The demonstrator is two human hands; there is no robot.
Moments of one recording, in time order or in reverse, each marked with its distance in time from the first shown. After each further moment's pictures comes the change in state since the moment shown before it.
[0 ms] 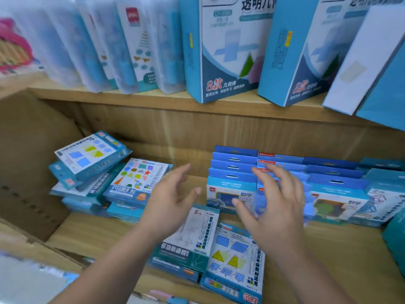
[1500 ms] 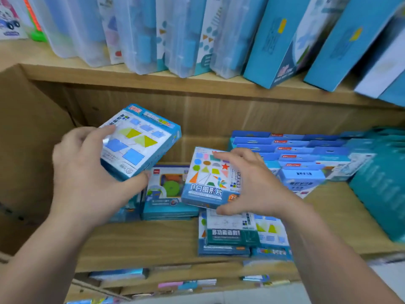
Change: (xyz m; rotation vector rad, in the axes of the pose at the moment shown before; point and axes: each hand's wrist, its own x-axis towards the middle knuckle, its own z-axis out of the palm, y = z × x) left_hand 0.026 -0.092 -0.203 0.286 0.232 0.133; right_hand 0.031 -0.138 0.050 -0.088 -0.671 0.133
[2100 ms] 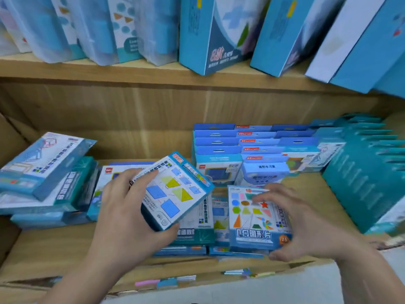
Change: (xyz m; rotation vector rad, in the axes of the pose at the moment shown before) left_hand -0.083 0.085 0.094 -0.032 -0.309 0.133; right_hand -0.121 0.148 -0.044 0.034 -0.177 0.034
